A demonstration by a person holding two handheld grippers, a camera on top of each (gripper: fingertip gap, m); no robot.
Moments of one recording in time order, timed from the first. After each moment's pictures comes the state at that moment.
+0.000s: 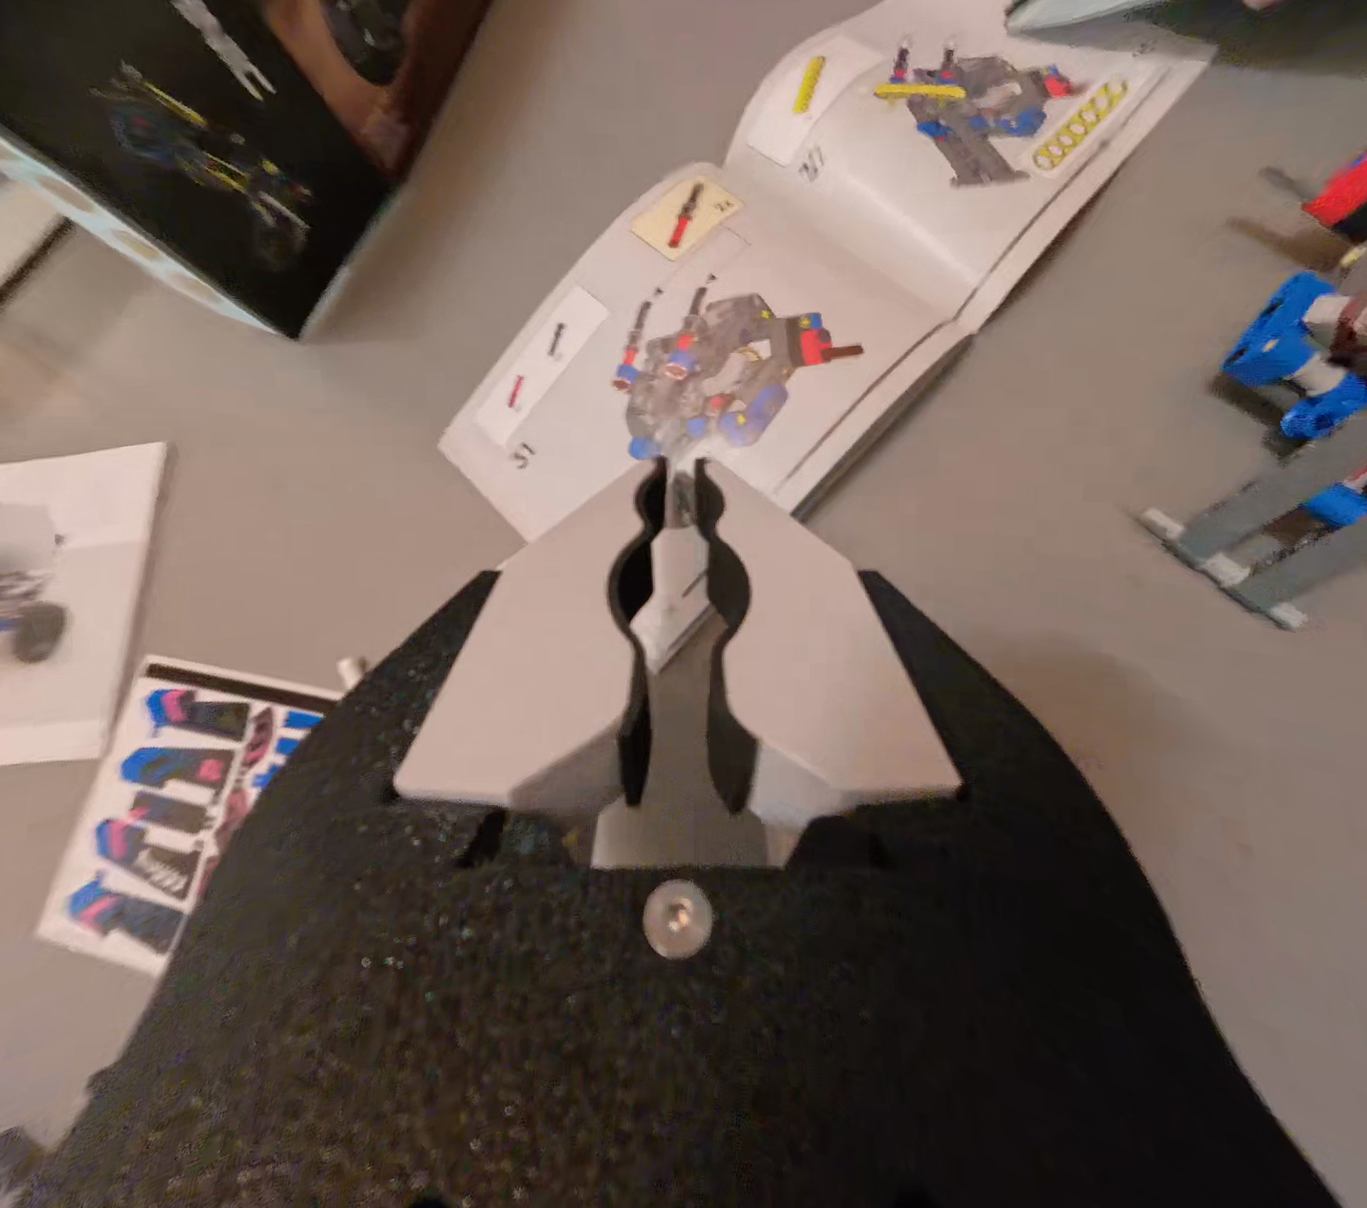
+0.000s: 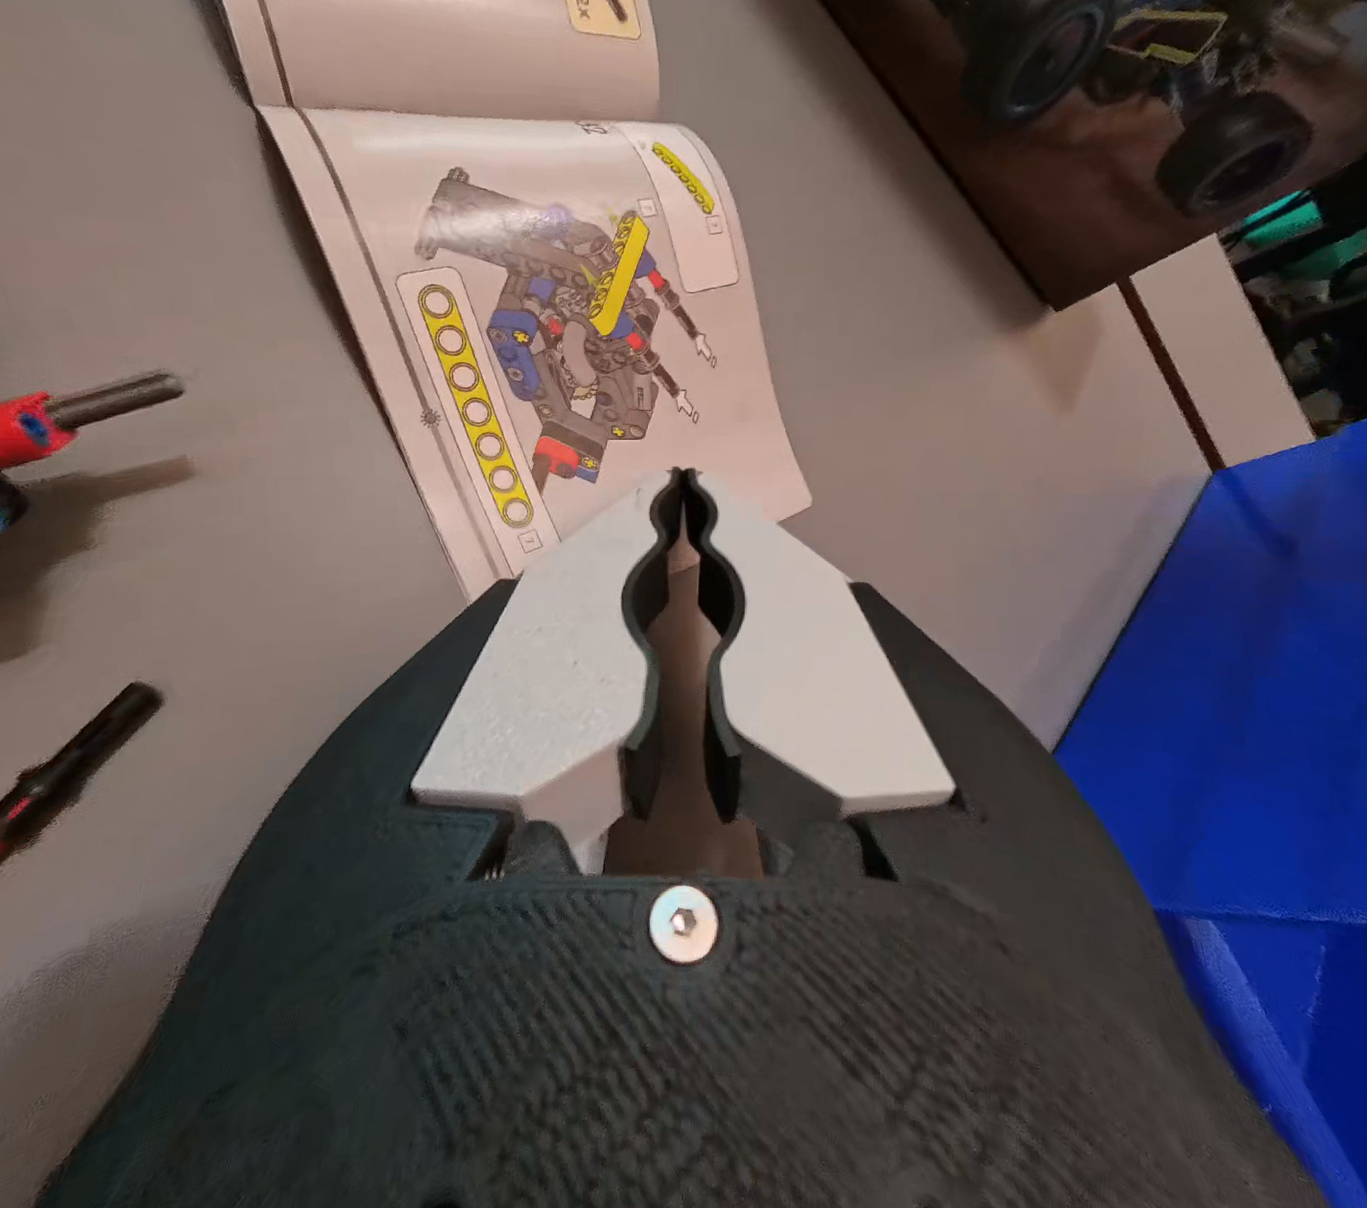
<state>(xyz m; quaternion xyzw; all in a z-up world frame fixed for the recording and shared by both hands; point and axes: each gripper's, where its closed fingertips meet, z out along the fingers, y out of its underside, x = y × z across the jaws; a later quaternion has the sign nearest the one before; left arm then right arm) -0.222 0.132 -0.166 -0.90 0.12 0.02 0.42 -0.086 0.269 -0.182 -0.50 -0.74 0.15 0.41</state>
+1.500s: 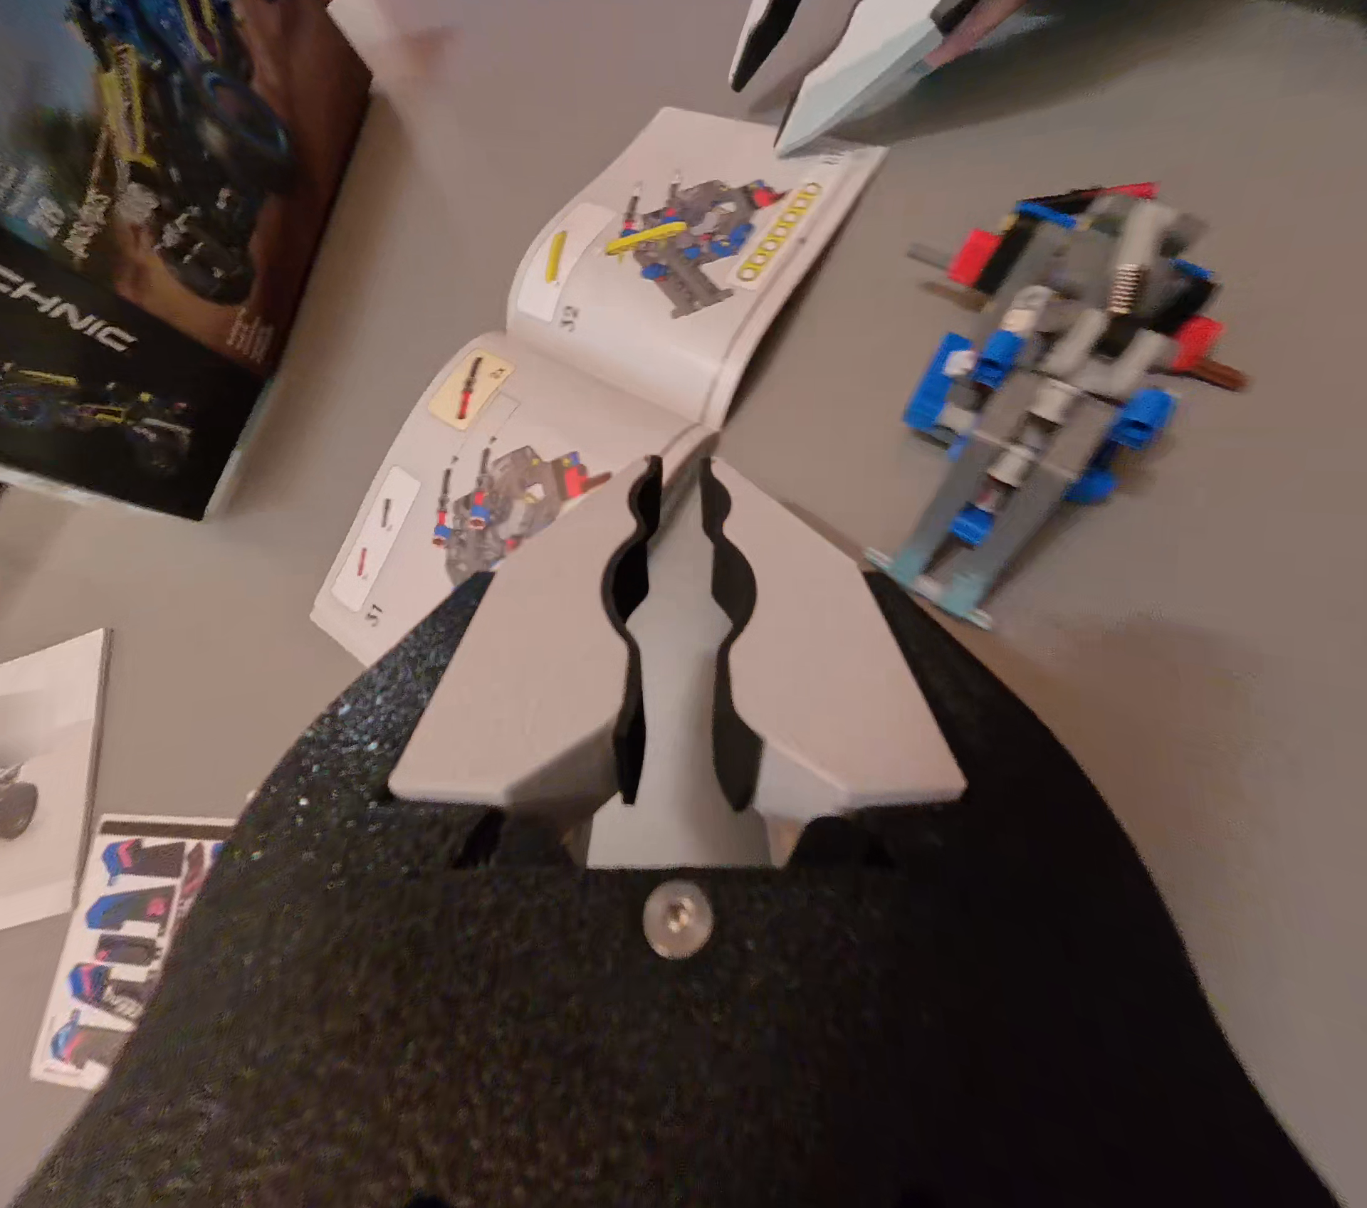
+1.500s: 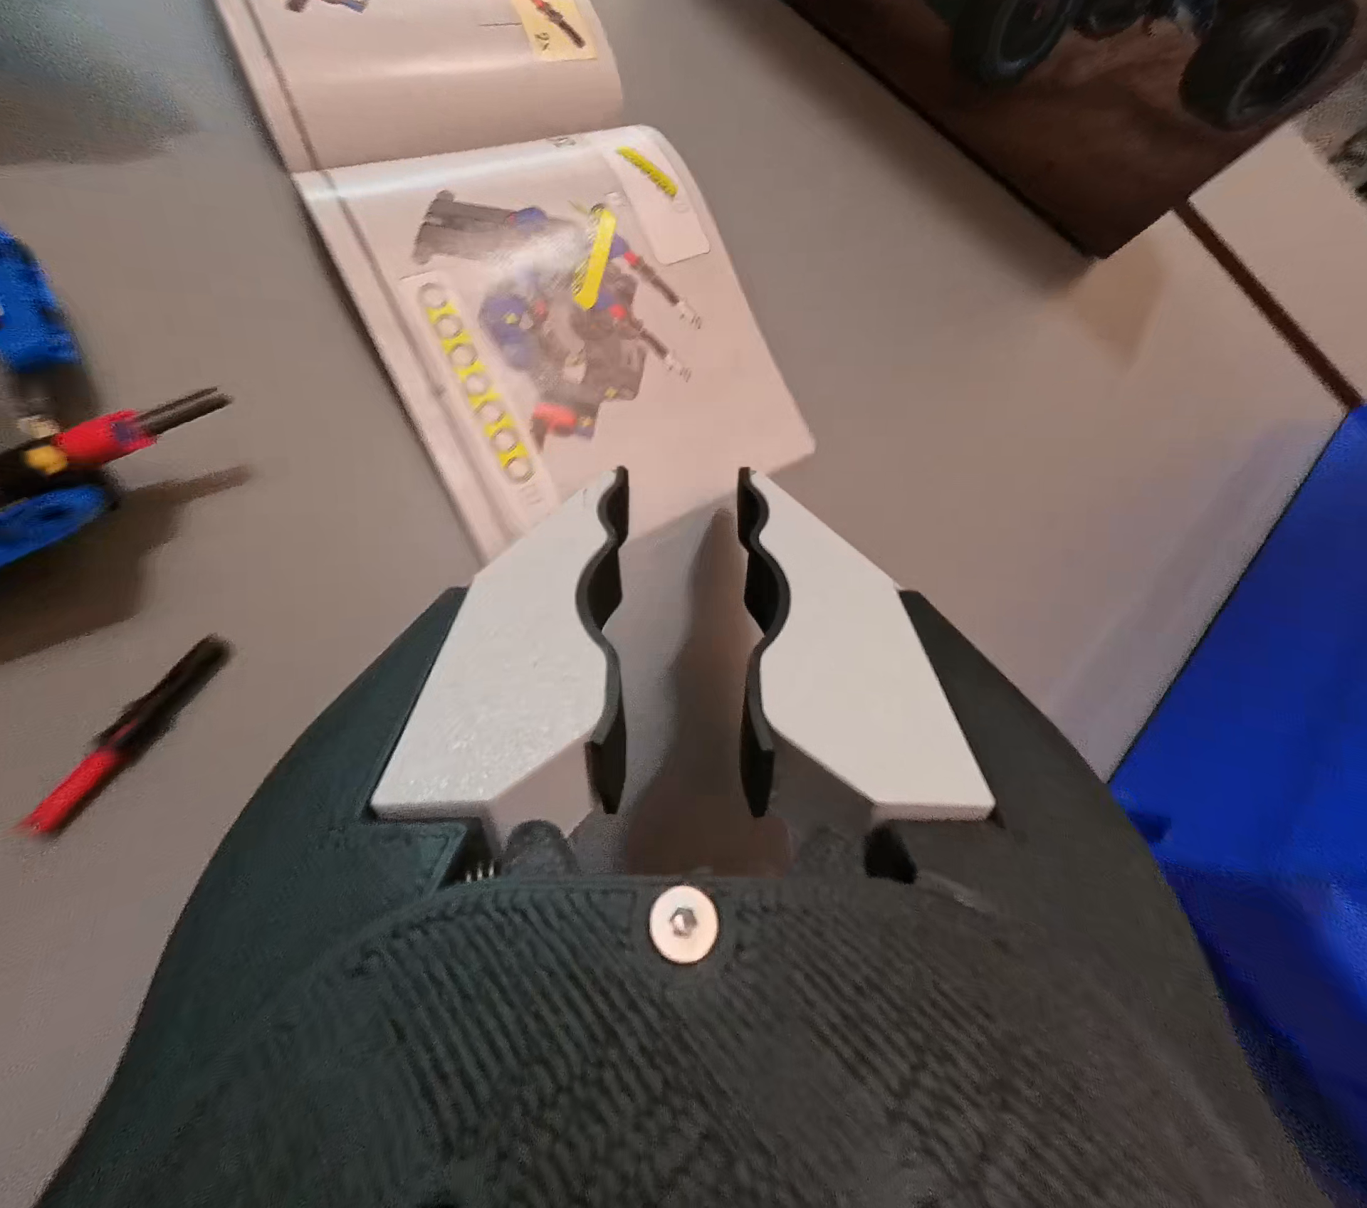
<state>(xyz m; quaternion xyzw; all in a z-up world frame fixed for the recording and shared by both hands) -0.148 0.128 -0.143 -0.87 0.22 0.02 0.44 -0.076 0.269 -0.176 -0.54 -0.71 0.24 0.38</state>
